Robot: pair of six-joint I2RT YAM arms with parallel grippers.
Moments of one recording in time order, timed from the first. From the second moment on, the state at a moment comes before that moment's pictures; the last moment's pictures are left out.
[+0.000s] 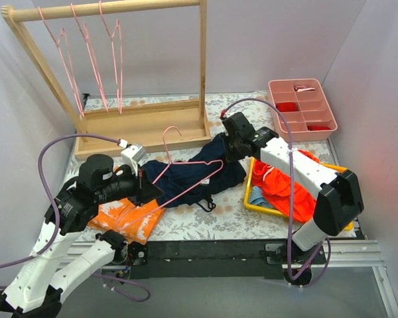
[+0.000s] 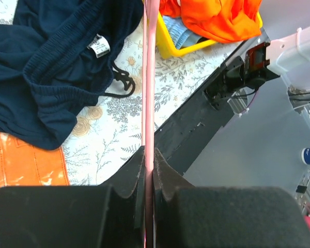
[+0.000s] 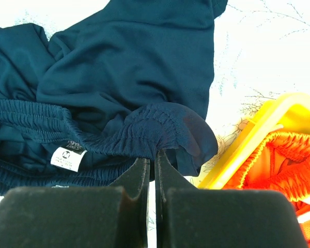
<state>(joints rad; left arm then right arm) -0.55 0.67 1.06 -0.90 0.43 -0.33 0.68 1.55 1.30 -0.70 0.13 0.32</state>
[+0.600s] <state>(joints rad) -0.60 0.87 1.05 -0.75 0.38 -0.33 0.72 1.50 1.34 -0.77 0.11 0.33</state>
